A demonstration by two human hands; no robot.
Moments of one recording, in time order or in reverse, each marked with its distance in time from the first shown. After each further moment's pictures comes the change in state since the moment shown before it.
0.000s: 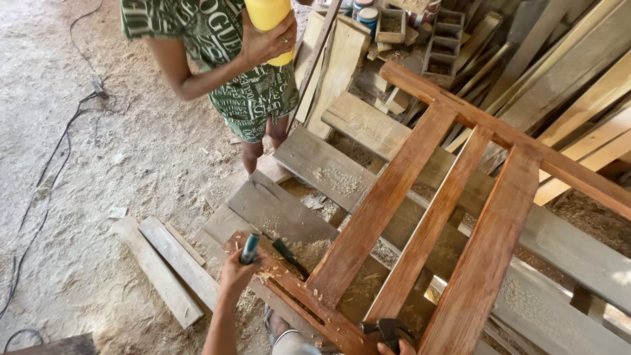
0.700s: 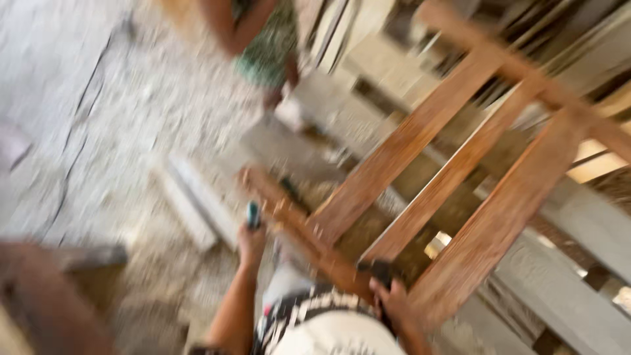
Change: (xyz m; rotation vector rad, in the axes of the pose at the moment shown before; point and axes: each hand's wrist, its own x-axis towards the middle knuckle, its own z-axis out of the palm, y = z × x) left_hand -0.072 -0.076 0.065 -0.095 0.463 0.291; right_hand 0.039 0.107 0.000 0.379 -0.094 -0.091
